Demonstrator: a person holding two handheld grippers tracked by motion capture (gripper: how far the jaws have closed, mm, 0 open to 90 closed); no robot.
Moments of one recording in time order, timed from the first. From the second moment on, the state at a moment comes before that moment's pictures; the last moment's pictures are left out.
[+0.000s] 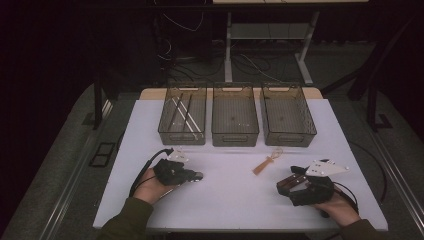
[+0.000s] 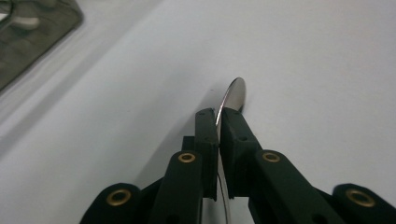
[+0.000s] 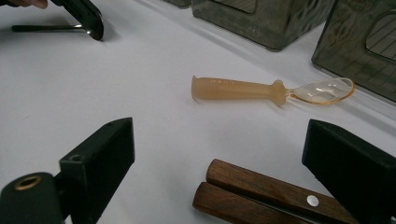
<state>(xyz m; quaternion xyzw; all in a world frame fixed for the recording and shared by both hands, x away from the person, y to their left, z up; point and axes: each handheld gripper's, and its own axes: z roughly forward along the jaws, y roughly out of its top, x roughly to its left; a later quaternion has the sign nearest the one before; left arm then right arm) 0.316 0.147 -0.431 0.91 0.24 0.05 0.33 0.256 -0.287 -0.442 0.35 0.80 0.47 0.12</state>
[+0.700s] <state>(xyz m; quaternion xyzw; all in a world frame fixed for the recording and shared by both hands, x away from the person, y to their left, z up) 0.320 0.150 -0.429 0.90 0.27 0.02 0.36 0.256 -0.287 -0.442 0.35 0.80 0.47 0.12</state>
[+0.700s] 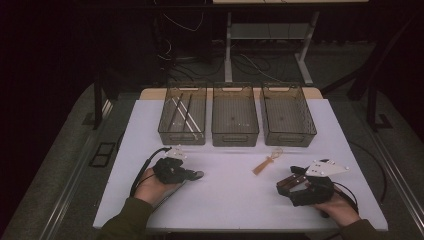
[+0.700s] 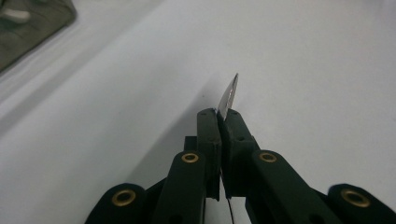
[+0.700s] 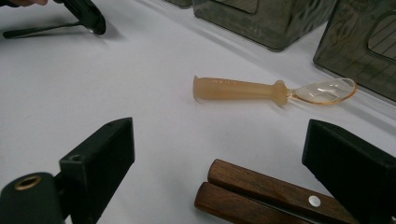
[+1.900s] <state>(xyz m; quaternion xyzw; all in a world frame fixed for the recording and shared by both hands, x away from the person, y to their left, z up) 0.352 0.143 -0.383 0.84 0.29 0.07 0.45 0.254 -0.276 -0.446 0.34 0.81 0.46 0.12</state>
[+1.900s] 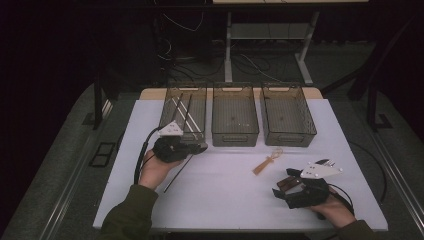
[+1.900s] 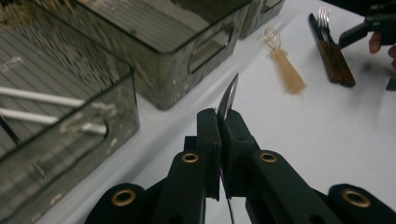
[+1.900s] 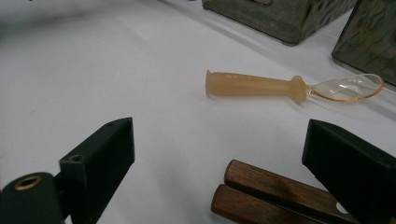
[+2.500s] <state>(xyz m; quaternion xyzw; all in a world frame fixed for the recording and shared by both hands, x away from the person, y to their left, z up) 0.399 0.114 -0.354 0.82 0.29 0.10 0.48 0.252 -0.279 -0.443 0.34 0.81 0.47 0.12</state>
